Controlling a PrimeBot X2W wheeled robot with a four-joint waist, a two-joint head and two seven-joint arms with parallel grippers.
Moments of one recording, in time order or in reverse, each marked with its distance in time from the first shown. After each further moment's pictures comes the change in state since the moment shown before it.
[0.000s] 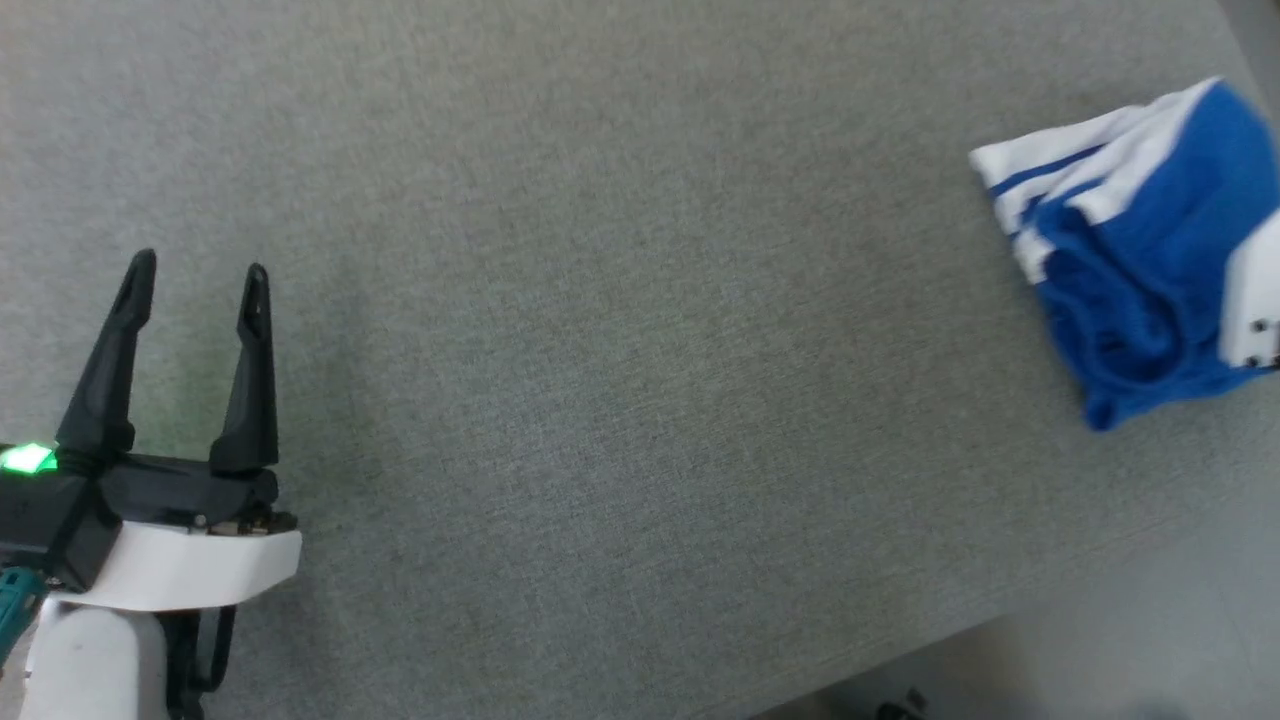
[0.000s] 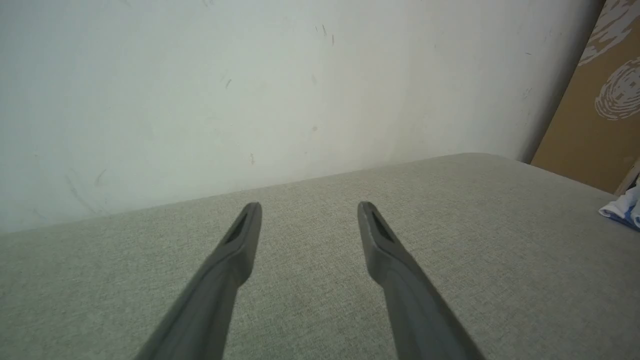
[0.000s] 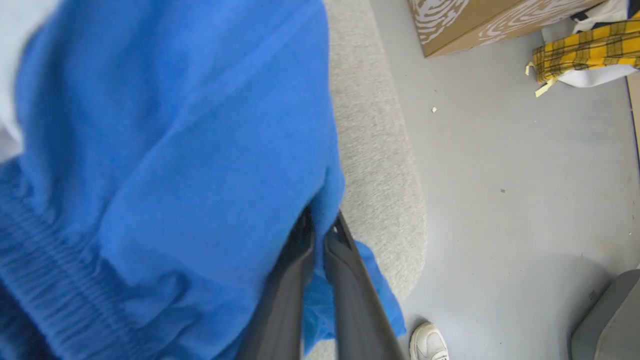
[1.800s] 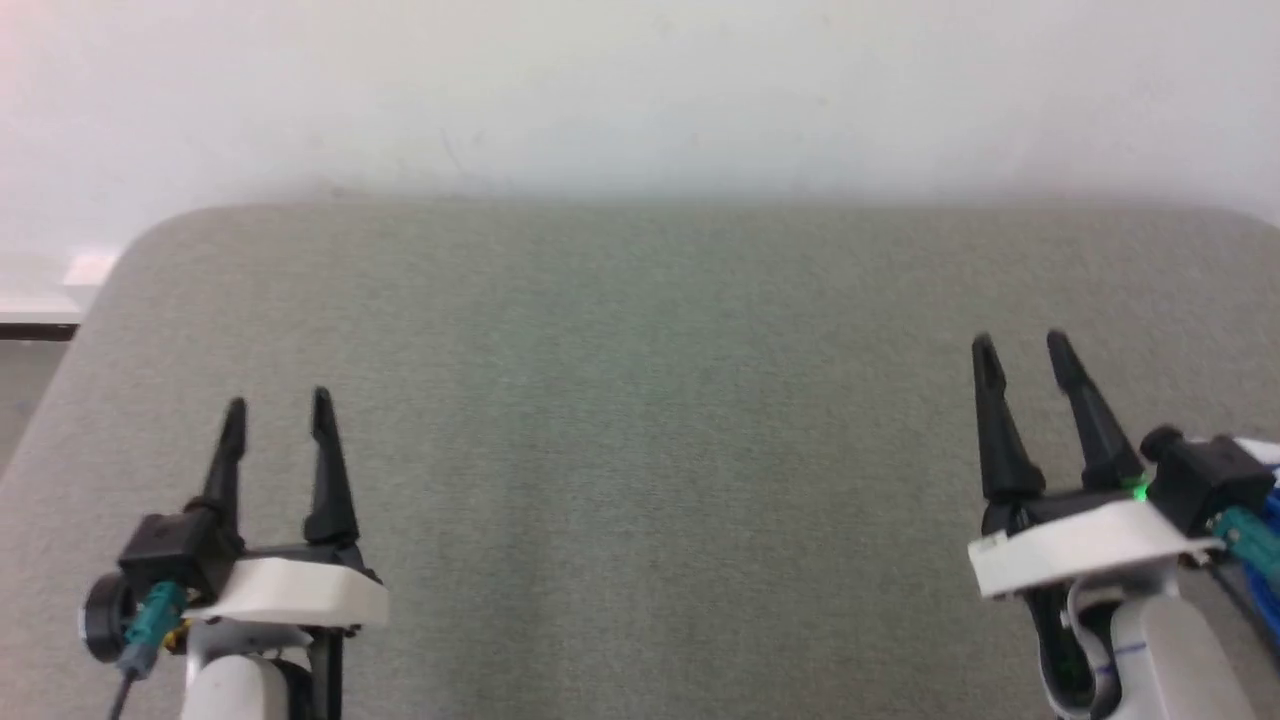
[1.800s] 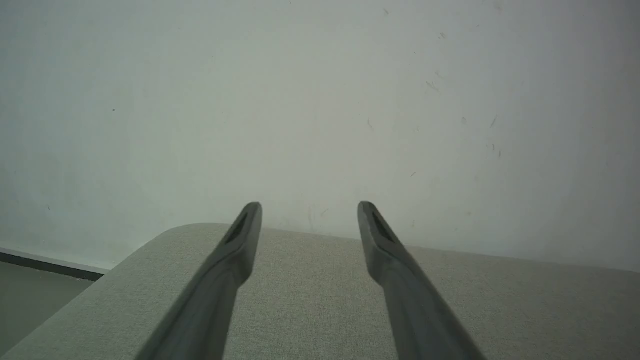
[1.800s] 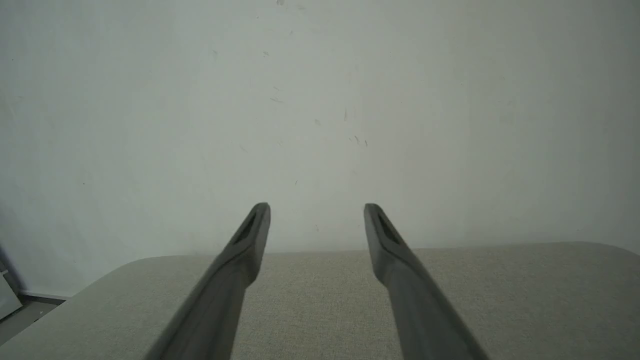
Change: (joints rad) left arm 0.026 -0.223 0.065 0.303 0.041 0.064 0.000; right arm 0.517 0.243 0.225 -0.365 0.295 -0.001 -0.929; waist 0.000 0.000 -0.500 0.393
